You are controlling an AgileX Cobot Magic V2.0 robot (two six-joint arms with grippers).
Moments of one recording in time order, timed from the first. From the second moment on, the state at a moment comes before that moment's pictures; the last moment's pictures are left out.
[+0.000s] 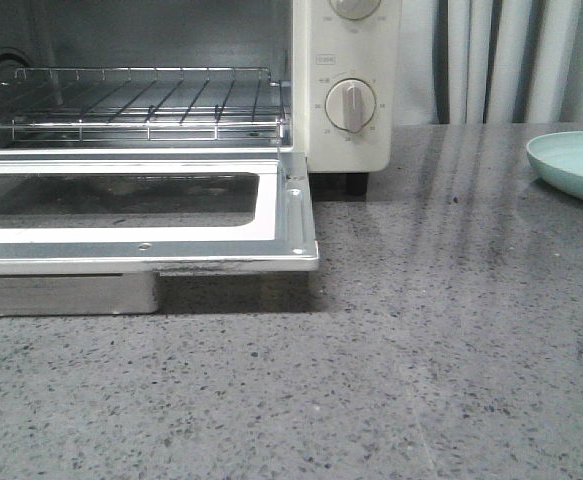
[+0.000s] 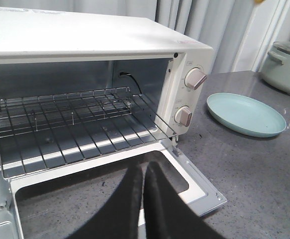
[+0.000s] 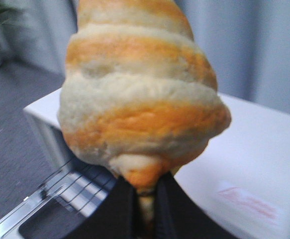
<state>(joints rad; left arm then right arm) -0.45 0.31 -0.58 -0.23 0.54 0.15 0.78 1.26 -1.41 -0.26 0.48 0.25</state>
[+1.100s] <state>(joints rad) -0.45 0.31 -0.58 -0.28 0.53 0.15 0.78 1.77 -1.41 -0.28 0.32 0.29</state>
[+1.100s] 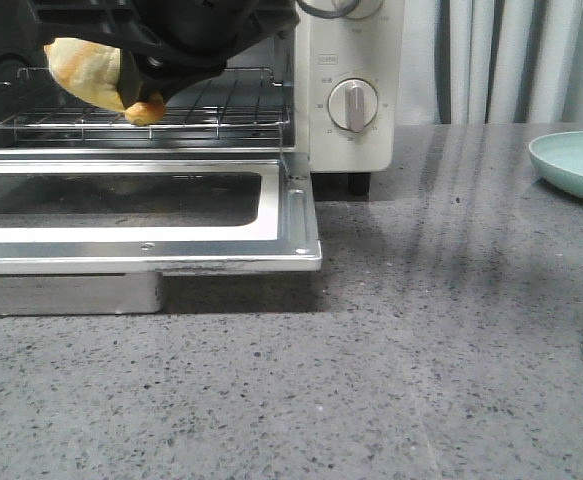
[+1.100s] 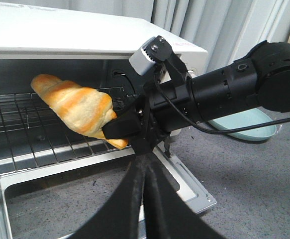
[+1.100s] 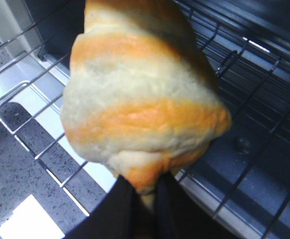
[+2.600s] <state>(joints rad) -0.45 0.08 -0.54 0.00 0.54 0.14 0.96 0.83 -0.83 -0.46 0.45 0.30</state>
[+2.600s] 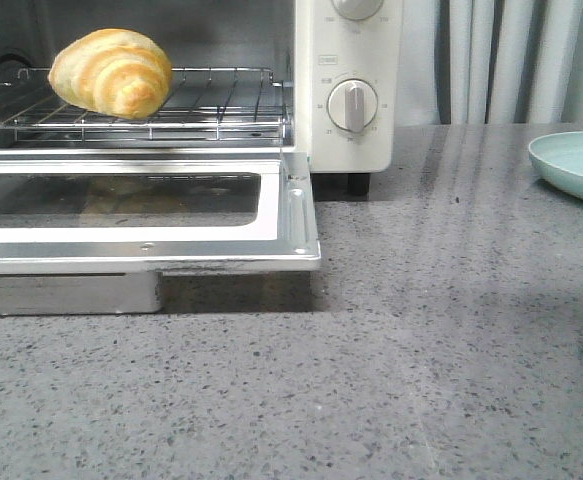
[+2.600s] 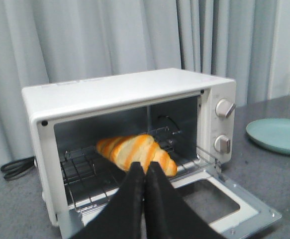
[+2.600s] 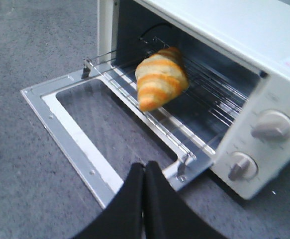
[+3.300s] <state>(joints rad) -0.45 0.08 -0.49 -0.17 0.47 0.14 0.81 0.00 -0.39 -0.53 0.47 0.40</state>
